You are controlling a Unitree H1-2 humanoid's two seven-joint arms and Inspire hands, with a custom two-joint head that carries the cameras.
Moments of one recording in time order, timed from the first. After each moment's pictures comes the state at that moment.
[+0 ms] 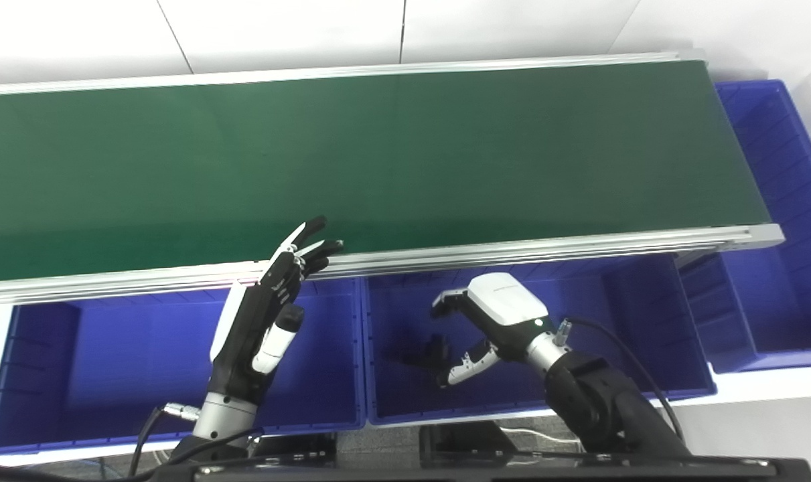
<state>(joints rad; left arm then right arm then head) 0.57 0.08 -0.31 -0.40 0.10 -0.14 -0.07 0.16 -0.34 0.49 -0.07 -0.94 0.01 0.29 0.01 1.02</state>
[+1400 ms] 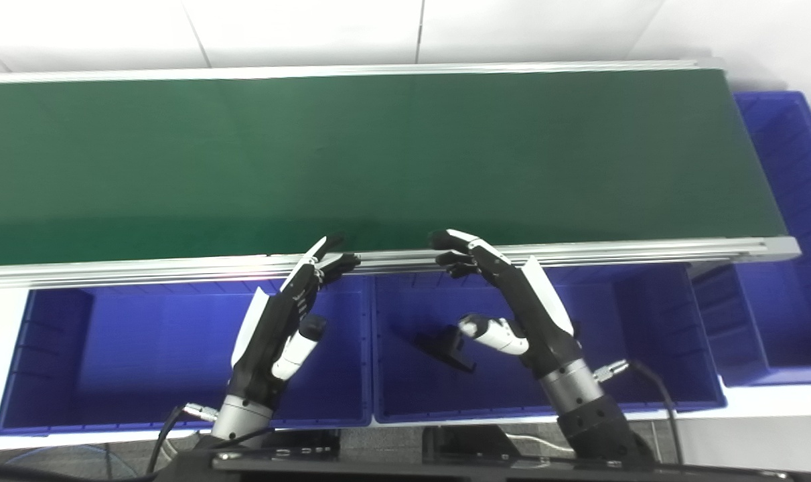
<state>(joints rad) 0.58 0.07 -0.31 -0.25 0.14 -0.26 -0.06 0.39 -0.07 0.30 -0.27 -0.27 -0.08 0.15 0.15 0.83</state>
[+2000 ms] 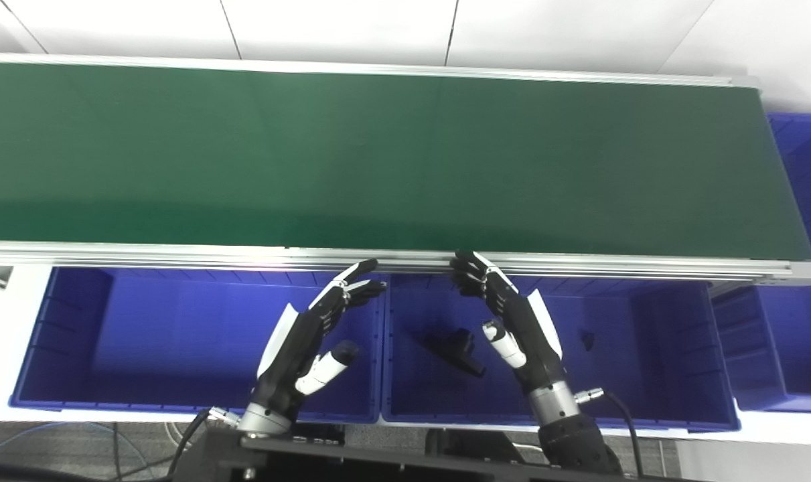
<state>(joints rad) 0.59 0.06 -0.32 -0.14 0.17 -0.36 -0.06 0.32 -0.10 0.28 0.10 -0.18 -0.36 0.12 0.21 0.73</state>
